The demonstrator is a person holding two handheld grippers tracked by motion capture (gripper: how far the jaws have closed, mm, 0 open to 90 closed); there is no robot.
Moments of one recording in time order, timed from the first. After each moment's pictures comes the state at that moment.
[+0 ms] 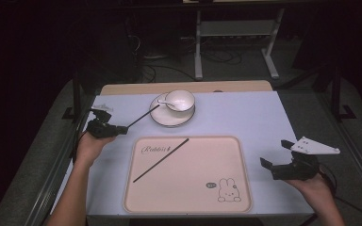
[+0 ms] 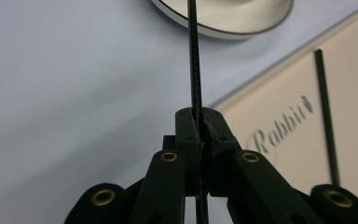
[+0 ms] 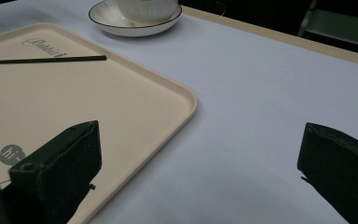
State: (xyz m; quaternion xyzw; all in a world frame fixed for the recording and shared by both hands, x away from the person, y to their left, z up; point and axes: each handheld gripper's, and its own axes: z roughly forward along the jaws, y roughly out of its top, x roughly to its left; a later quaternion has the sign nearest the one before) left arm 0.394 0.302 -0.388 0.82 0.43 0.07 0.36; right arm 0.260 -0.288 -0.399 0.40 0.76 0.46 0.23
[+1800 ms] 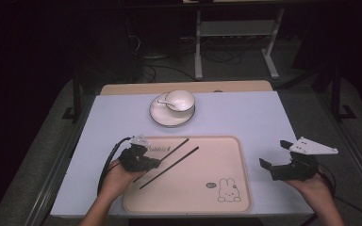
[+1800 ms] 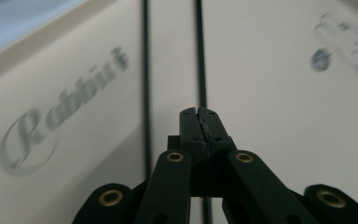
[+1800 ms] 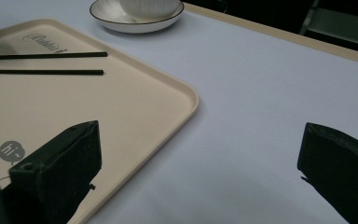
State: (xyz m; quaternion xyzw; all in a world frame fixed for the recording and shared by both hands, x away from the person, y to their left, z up) left arm 0.317 0.183 -0.407 0.88 0.32 0.00 0.35; right arm 0.261 -0.286 -0.400 0.40 0.77 0.45 0.23
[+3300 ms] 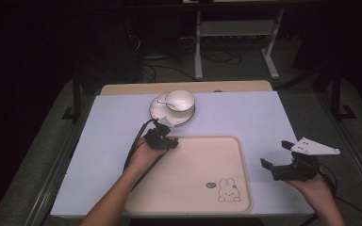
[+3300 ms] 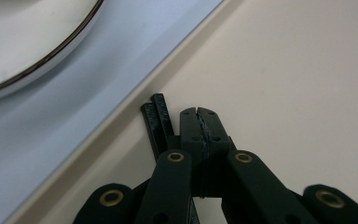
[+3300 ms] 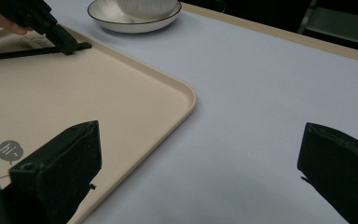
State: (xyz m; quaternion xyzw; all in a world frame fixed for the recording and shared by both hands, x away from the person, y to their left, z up) left arm 0.394 0.143 -0.434 0.89 0.31 0.04 0.32; right arm 0.260 -0.289 -0.401 0.40 0.76 0.45 0.23
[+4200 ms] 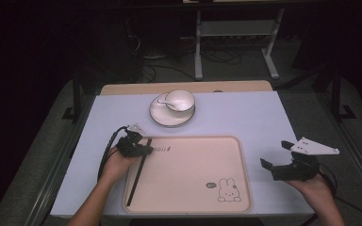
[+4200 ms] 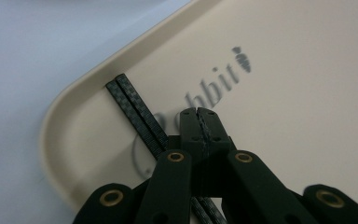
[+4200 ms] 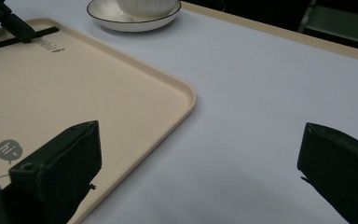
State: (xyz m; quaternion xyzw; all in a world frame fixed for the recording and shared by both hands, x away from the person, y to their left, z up) left arm 0.367 0.225 -0.433 0.87 0.37 0.05 0.31; right arm 0.260 -0.289 -0.401 0.40 0.76 0.45 0.23
